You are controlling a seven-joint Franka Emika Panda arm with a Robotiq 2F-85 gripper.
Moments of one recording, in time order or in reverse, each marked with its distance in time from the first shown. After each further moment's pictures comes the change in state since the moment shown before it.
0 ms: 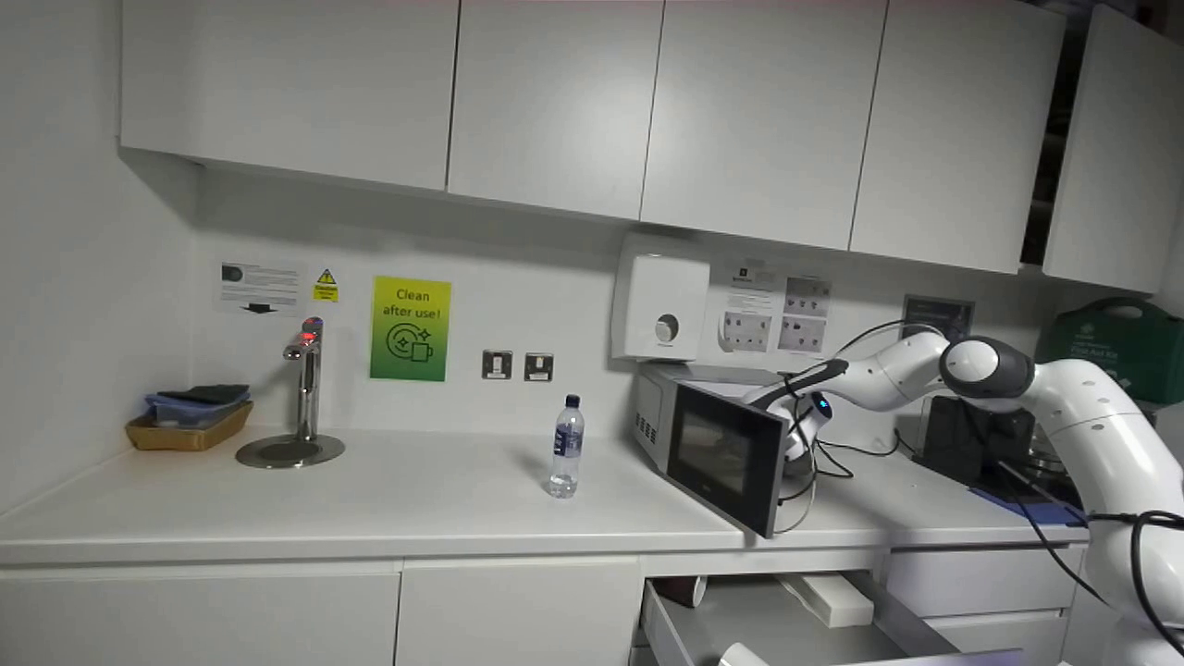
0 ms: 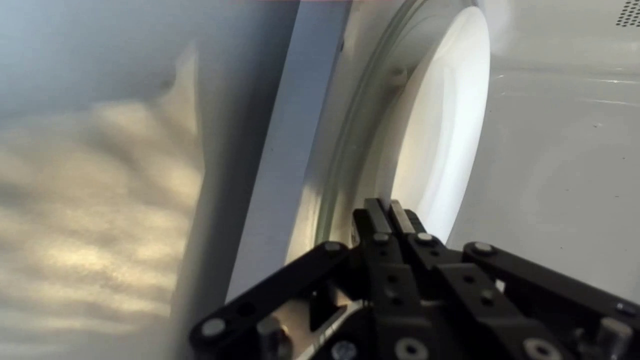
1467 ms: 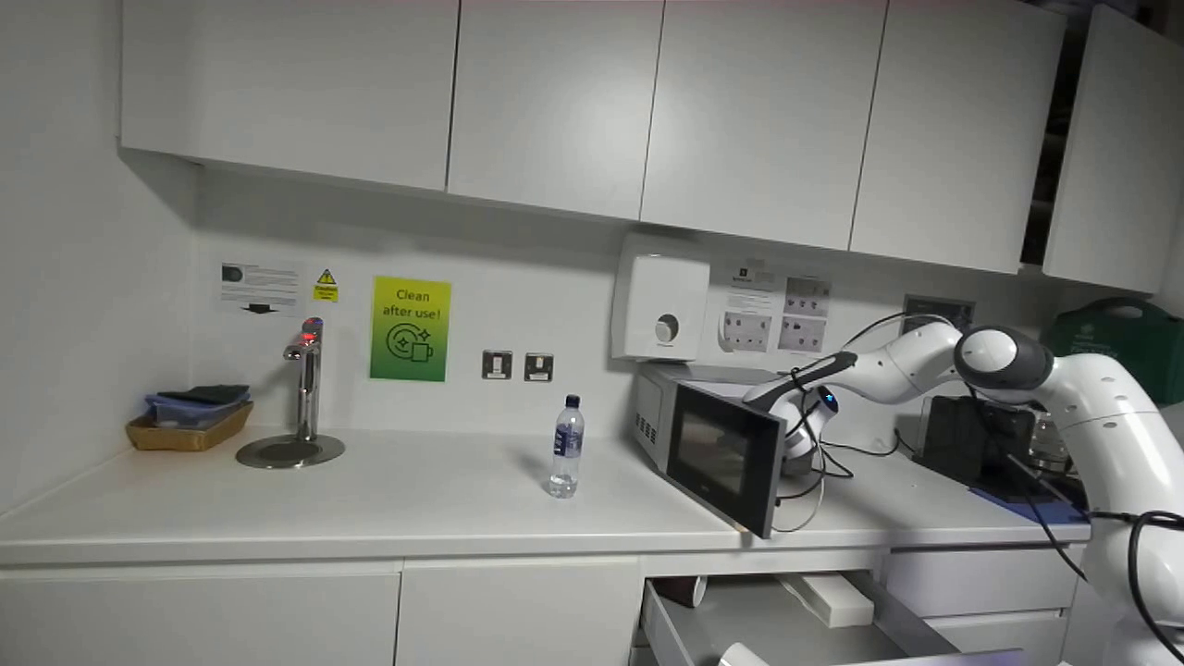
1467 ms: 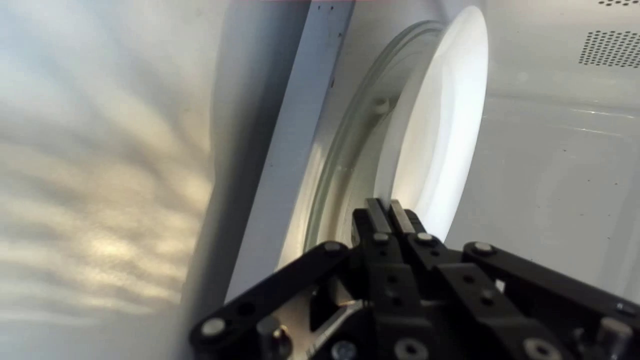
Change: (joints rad) arm -0.029 -0.081 0.043 -0.095 -0.003 0.000 -0.011
